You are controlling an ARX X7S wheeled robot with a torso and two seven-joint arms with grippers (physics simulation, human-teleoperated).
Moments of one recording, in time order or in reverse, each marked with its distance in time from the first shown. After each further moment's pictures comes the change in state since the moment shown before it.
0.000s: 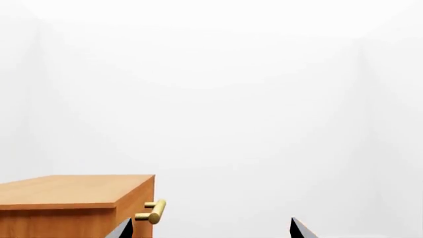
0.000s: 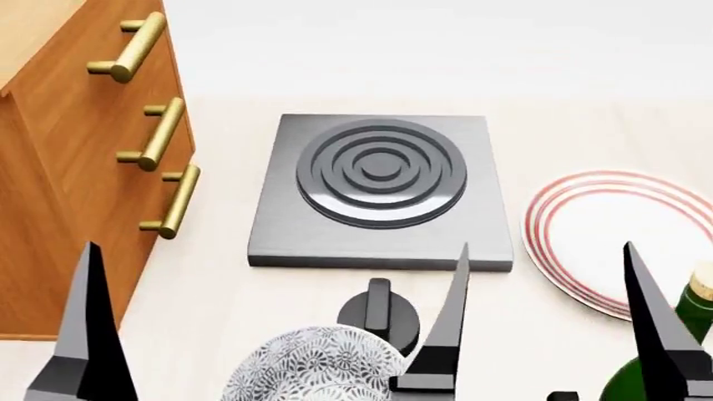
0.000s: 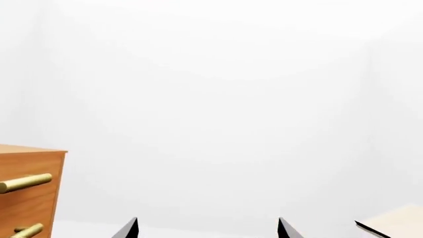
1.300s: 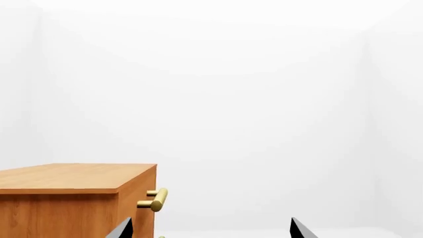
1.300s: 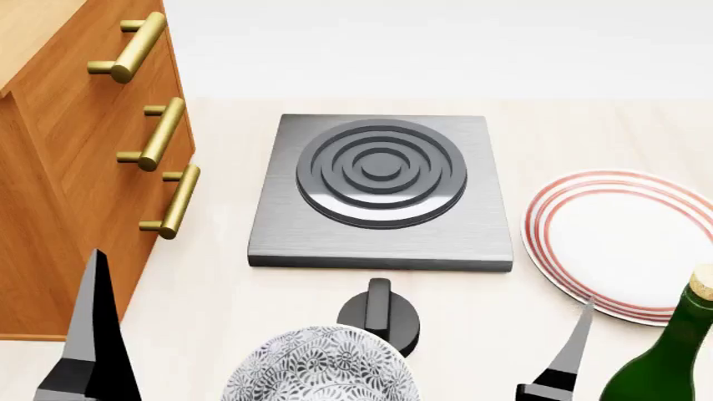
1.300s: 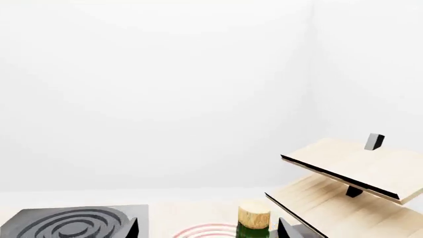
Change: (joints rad) left arm 0.010 -0.029 0.024 -0.043 -0.019 0.052 -0.029; right arm -0.128 0.029 0.186 0.262 0.067 -0.198 0.068
